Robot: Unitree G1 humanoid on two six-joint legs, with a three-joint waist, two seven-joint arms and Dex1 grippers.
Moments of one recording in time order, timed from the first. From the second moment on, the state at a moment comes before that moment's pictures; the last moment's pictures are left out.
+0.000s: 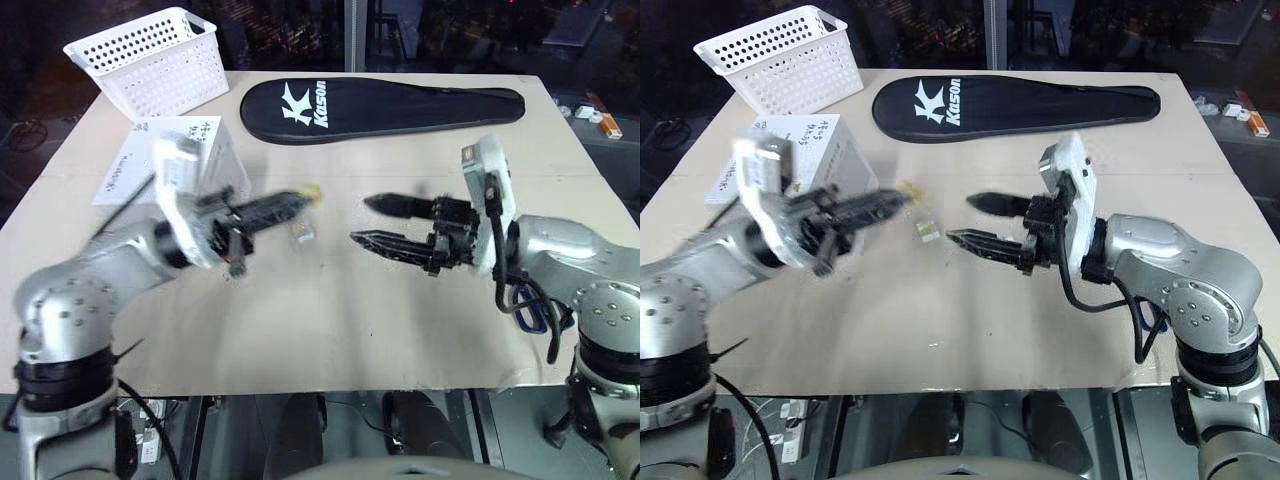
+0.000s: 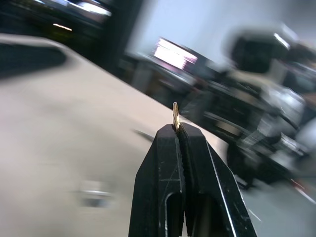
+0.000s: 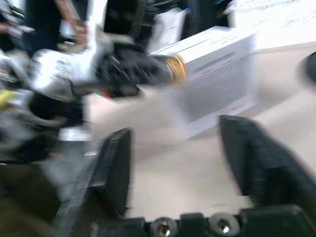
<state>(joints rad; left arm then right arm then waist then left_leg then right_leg) -0.39 0.80 0.44 -0.31 -1.30 0.93 -0.59 -0.62 -0.55 0.00 -0.60 0.89 0.91 0.55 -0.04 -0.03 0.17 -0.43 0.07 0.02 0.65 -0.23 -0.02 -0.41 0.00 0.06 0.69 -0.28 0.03</state>
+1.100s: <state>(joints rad) -0.97 1.12 0.23 0.31 -0.76 1.44 -0.41 -0.72 -0.51 0.11 -0.47 0.60 0.63 0.72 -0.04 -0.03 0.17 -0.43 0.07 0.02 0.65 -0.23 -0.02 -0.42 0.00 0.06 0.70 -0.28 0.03</state>
